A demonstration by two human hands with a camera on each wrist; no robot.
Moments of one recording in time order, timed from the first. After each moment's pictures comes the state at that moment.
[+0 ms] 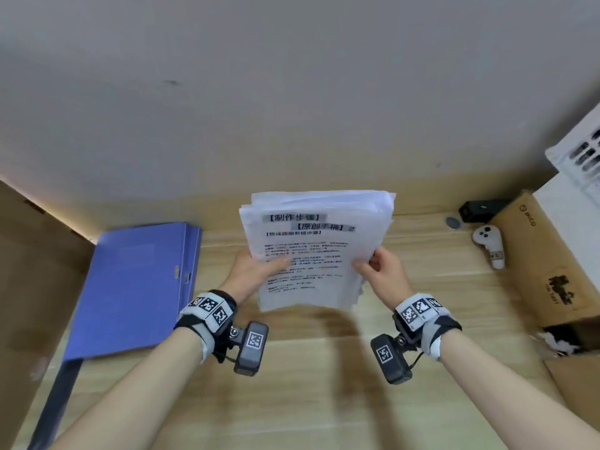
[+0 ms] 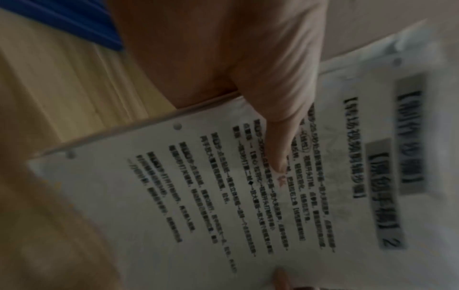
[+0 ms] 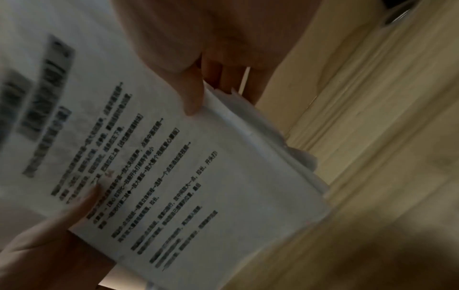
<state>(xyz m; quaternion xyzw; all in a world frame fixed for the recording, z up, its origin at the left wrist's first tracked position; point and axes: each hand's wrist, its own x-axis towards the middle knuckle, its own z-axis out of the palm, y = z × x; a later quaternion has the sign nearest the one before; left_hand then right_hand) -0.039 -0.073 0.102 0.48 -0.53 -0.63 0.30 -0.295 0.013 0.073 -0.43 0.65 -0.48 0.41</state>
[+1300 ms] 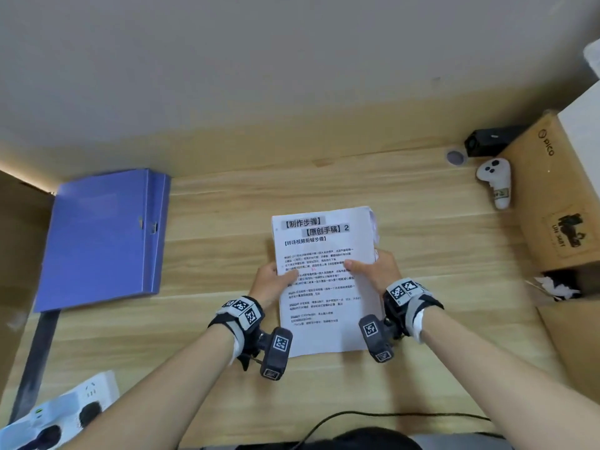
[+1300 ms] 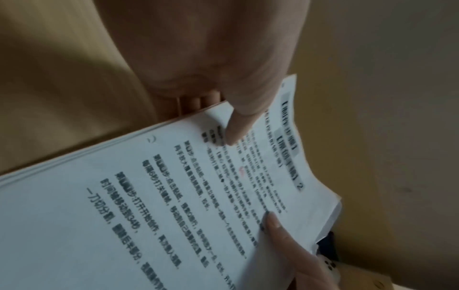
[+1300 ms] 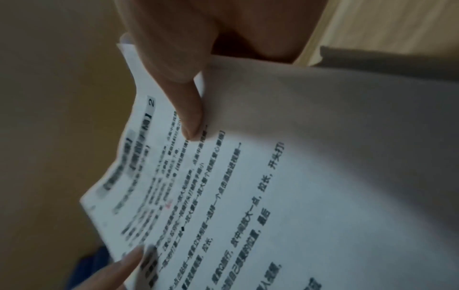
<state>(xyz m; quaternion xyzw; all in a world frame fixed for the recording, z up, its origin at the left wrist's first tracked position) -0.110 0.018 -0.033 0.62 -0.45 -0.63 0.13 -0.340 0.076 -0.038 -0.23 0.72 -0.38 0.53</state>
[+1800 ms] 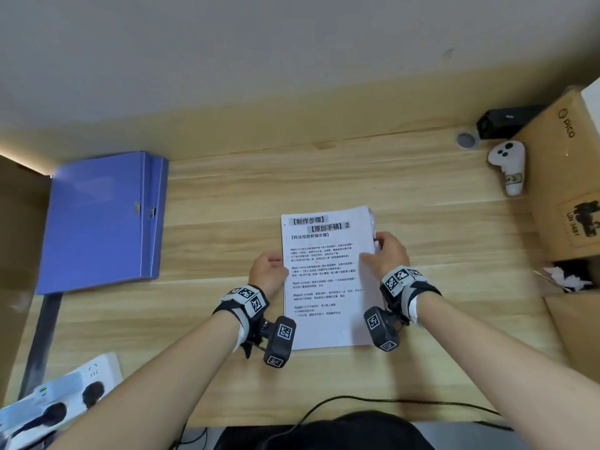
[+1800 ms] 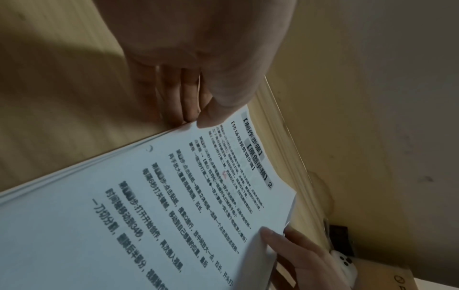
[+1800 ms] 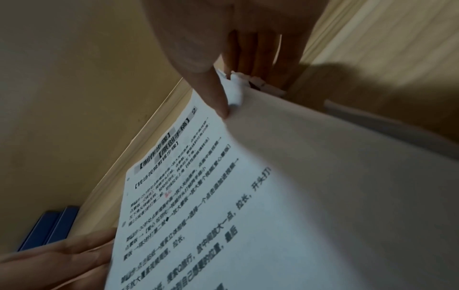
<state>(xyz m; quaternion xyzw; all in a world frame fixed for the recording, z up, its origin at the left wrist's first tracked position) -0.108 0.021 -0.066 0.71 -0.43 -0.54 0.10 -0.360 0.072 -0.075 -0.34 0.84 -0.19 0.39</state>
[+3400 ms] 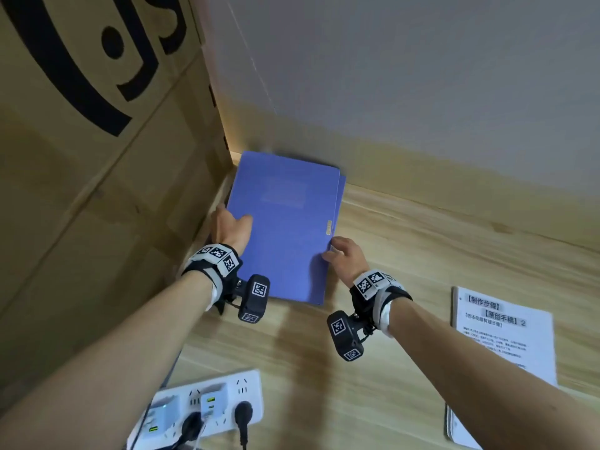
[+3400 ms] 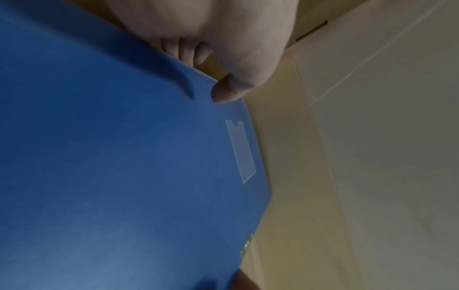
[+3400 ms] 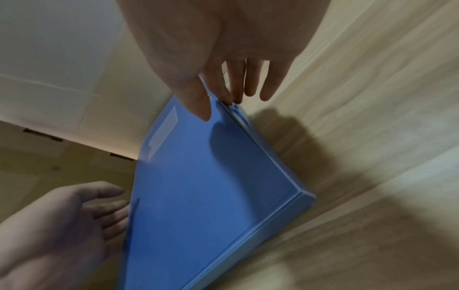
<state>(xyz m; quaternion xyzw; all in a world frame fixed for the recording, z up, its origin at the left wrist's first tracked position) 0.319 -0.177 -0.035 0.80 -0.31 -0.43 0.29 0.080 -0.135 -0.049 -0.50 0.70 -0.18 0.47</state>
